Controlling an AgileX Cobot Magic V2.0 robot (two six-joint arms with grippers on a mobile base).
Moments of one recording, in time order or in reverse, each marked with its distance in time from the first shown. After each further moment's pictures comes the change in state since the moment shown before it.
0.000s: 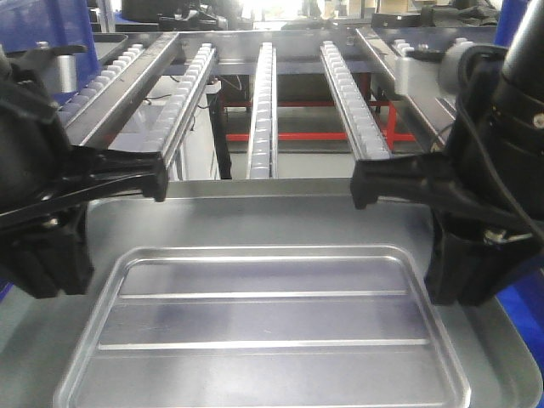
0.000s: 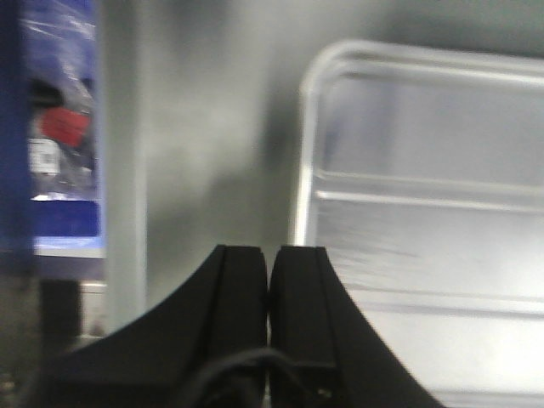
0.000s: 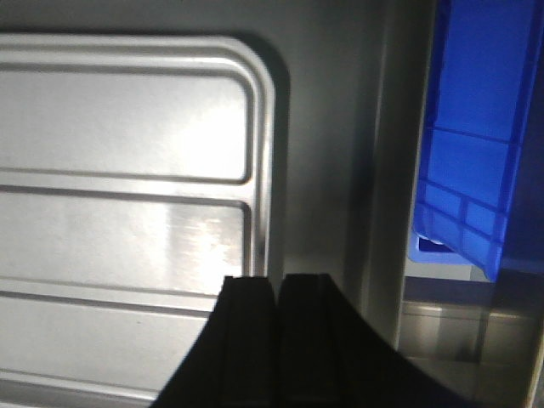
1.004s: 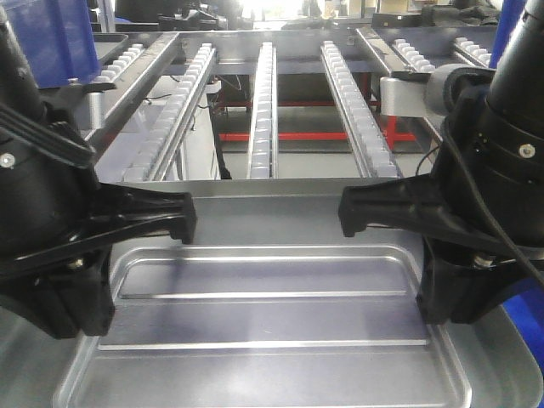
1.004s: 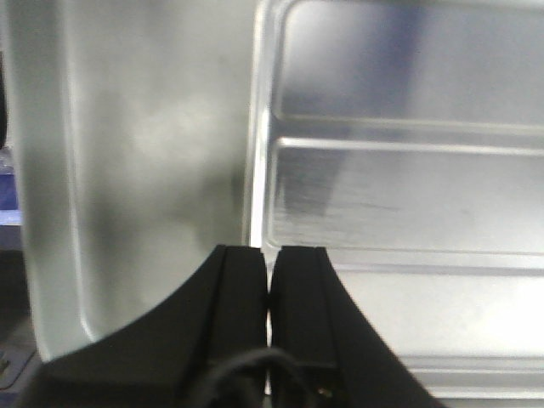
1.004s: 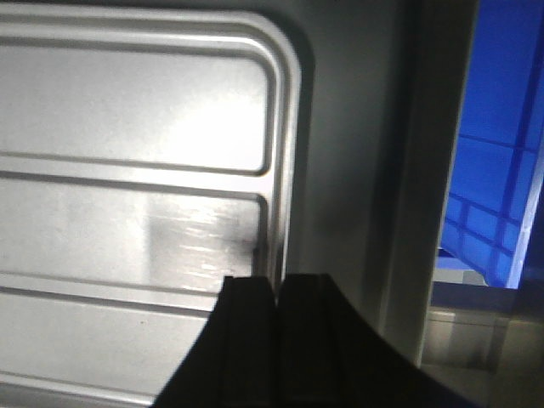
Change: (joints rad) left arm -0.052 0.060 -0.002 -0.077 -0.018 0.038; right arm 0.047 0.022 0.009 -0.051 -0.025 0.056
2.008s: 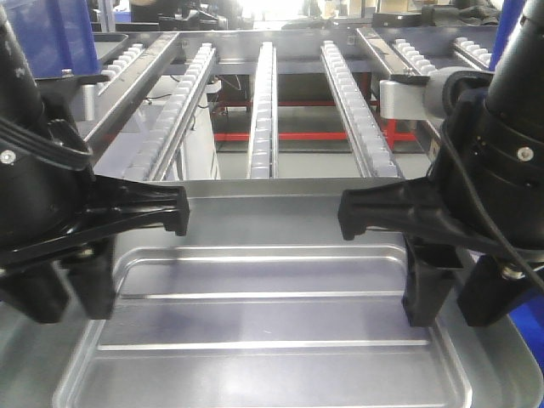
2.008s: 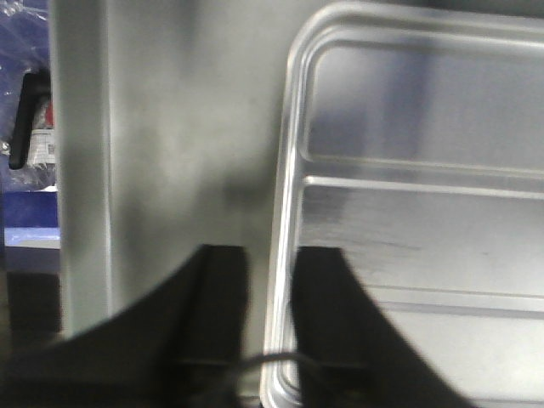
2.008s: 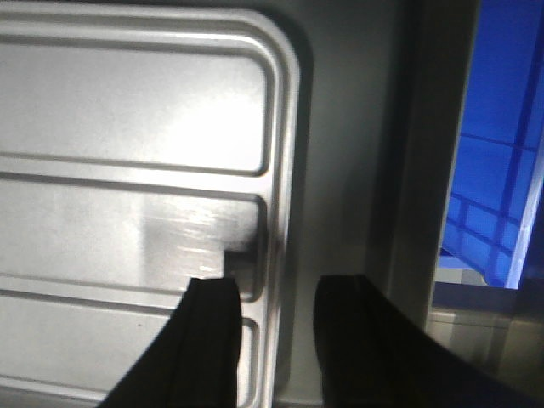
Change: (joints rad) left arm -0.004 0.000 0.000 0.097 0.000 -0.086; right arm 0.000 0.008 0.000 0.000 0.000 0.000
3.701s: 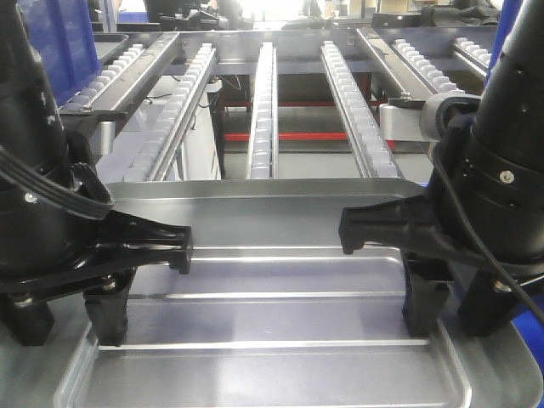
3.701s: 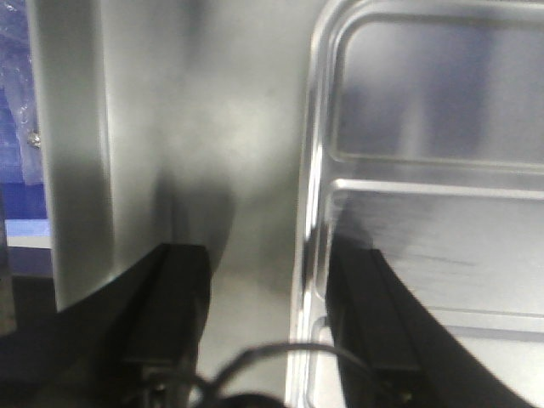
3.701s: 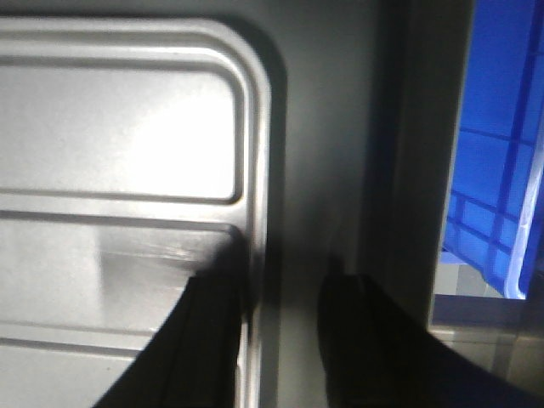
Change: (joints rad) left arm 0.000 0.086 -0.009 0.025 0.013 -0.004; right arm -0.031 0.062 0.000 -0.002 -0.035 0.002
